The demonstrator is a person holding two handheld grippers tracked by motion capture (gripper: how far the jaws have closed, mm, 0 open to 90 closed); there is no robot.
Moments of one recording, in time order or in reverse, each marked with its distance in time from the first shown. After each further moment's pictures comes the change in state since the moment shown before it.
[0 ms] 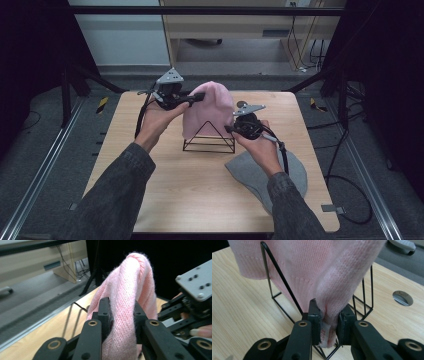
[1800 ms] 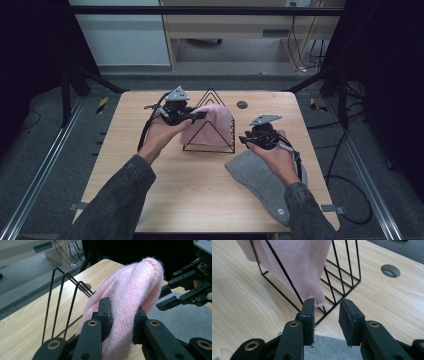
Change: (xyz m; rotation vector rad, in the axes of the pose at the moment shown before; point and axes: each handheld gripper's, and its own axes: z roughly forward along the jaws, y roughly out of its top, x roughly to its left) left arm -0.010 -0.040 0.016 0.117 -0.018 0.012; right arm -0.019 -0.043 -0.024 0.055 -0.029 0.031
